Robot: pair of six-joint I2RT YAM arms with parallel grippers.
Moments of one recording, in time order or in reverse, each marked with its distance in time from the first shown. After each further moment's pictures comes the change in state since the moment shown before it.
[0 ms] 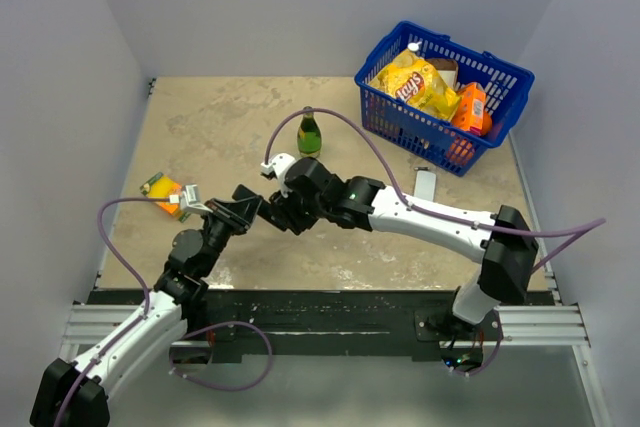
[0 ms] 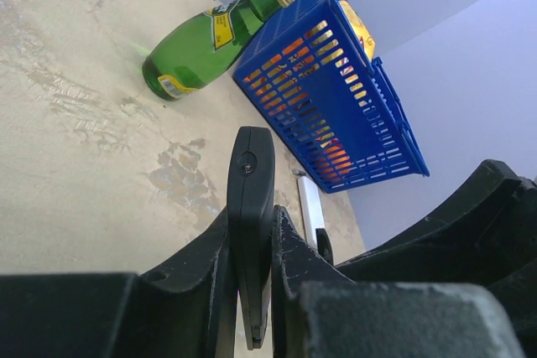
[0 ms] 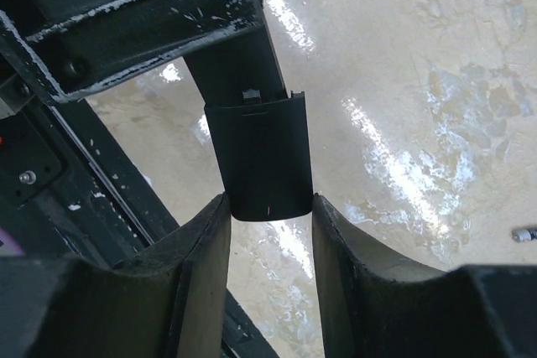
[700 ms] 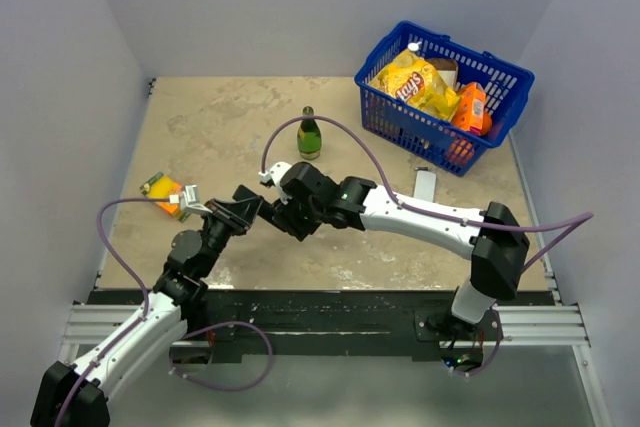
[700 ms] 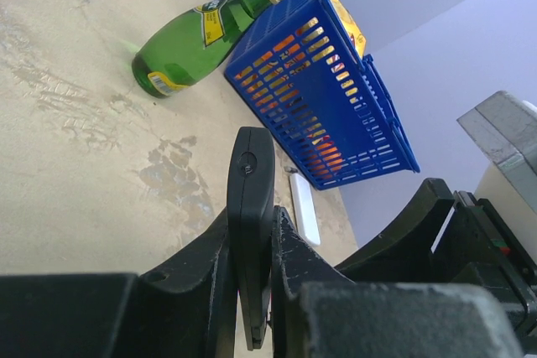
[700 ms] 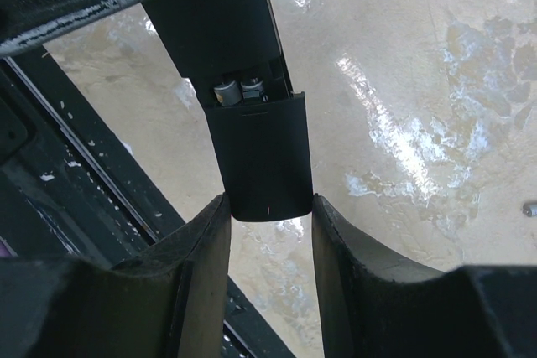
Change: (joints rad) left arm 0.000 -0.021 0.000 -0.016 0.019 -0.011; right arm 0.010 0.063 0.029 -0.100 -0.003 -0.013
